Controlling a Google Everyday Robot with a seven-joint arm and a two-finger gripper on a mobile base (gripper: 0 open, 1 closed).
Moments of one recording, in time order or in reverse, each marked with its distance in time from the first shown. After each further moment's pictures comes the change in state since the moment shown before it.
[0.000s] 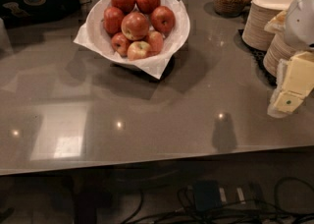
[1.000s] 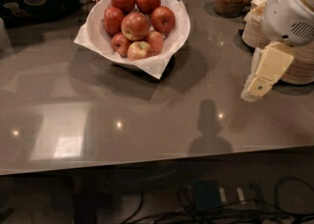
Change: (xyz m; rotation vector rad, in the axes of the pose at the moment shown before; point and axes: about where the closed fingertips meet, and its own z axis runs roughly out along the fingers) arm -0.036 -0.030 0.018 0.032 -0.132 -0.014
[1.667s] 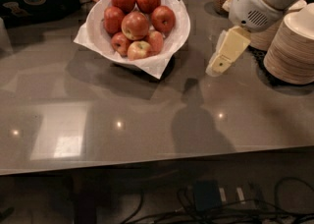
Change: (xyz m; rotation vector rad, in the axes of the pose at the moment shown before) arm -0.042 -0.060 0.040 0.069 -0.104 0.074
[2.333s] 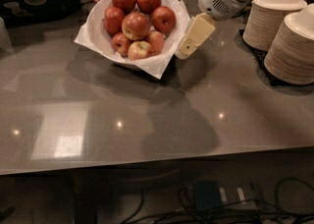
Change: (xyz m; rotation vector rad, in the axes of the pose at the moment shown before) arm -0.062 -0.033 0.039 0.018 -0.109 0.030
